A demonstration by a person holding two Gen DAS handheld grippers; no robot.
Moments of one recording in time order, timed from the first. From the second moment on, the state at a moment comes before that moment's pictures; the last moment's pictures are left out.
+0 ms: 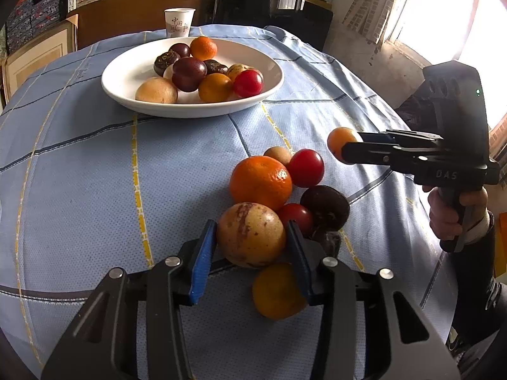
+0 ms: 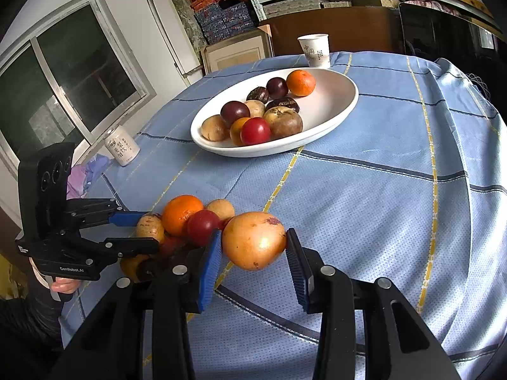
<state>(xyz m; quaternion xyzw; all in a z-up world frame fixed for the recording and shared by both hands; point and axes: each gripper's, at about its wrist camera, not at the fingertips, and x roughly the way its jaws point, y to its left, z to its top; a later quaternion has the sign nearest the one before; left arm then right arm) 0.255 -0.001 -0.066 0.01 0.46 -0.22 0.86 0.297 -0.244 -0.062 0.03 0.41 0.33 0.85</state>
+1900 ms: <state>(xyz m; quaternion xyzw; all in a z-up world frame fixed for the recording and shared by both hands) 0.232 0.031 -0.023 0.01 0.32 -0.10 0.94 0.279 -0.198 -0.058 0.01 0.37 0.33 0.87</state>
